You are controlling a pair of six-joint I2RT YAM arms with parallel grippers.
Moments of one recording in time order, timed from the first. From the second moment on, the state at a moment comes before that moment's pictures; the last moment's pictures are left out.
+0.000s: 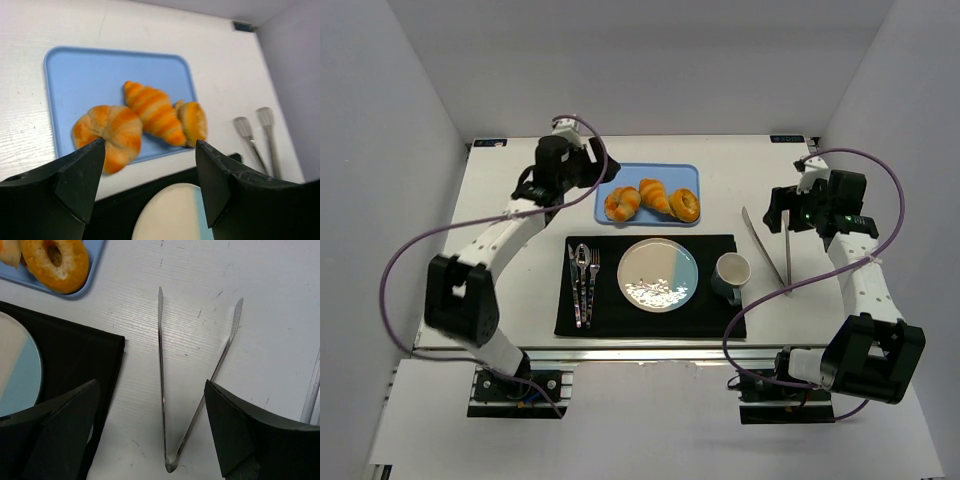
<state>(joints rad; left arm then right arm) -0.33 1.65 1.29 0.00 0.16 -0.46 -0.15 1.26 1.02 -0.45 -0.42 -0.24</state>
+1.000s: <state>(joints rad) -0.33 0.59 0.58 -0.23 0.10 -0.63 -0.21 1.32 0.69 -0.38 -0.24 -0.45</state>
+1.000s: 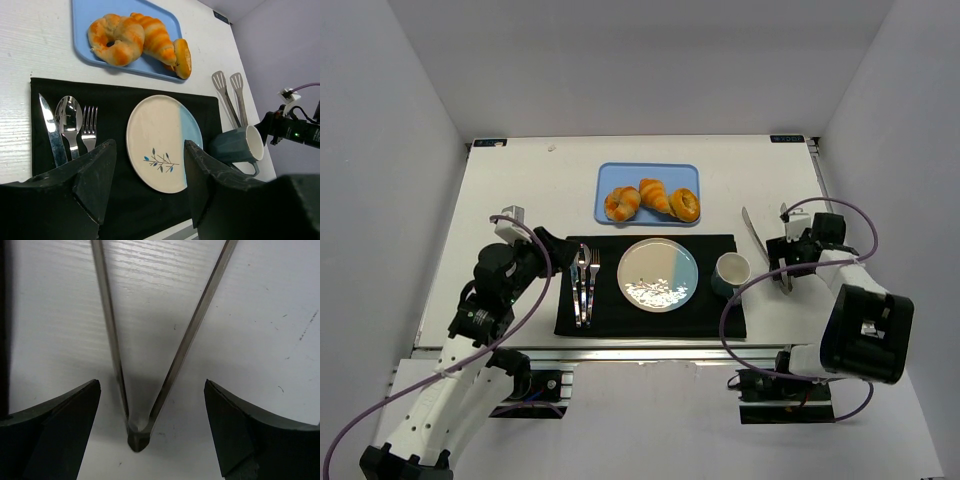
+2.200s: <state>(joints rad) -0.33 0.61 0.61 -0.28 0.08 -0.64 -0.04 1.43 1.21 -0.45 -0.43 -0.42</state>
